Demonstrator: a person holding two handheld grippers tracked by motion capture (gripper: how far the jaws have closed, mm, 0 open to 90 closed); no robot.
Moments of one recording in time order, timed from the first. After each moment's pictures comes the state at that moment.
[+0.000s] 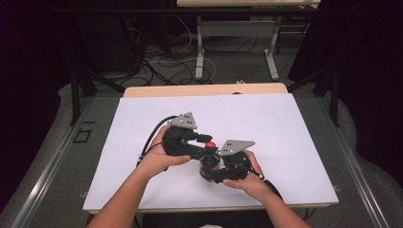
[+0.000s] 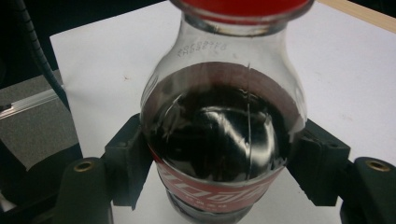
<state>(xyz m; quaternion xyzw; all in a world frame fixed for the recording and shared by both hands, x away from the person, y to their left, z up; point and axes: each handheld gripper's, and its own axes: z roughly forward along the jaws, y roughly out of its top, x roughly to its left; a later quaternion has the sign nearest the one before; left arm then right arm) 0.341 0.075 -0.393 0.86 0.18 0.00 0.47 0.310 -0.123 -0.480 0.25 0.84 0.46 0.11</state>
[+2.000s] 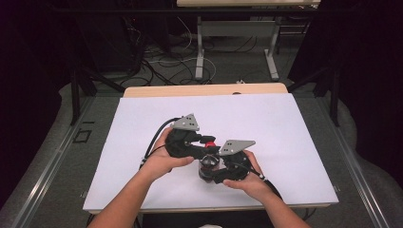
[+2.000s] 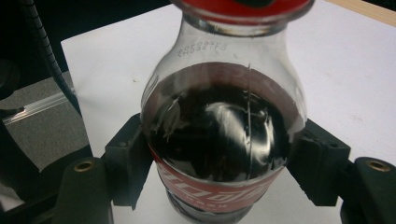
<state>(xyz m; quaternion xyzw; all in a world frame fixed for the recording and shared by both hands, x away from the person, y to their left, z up) 0.337 0.069 -0.399 0.86 0.19 0.02 0.48 0.310 -0.124 -0.479 0.25 0.84 0.47 0.10</state>
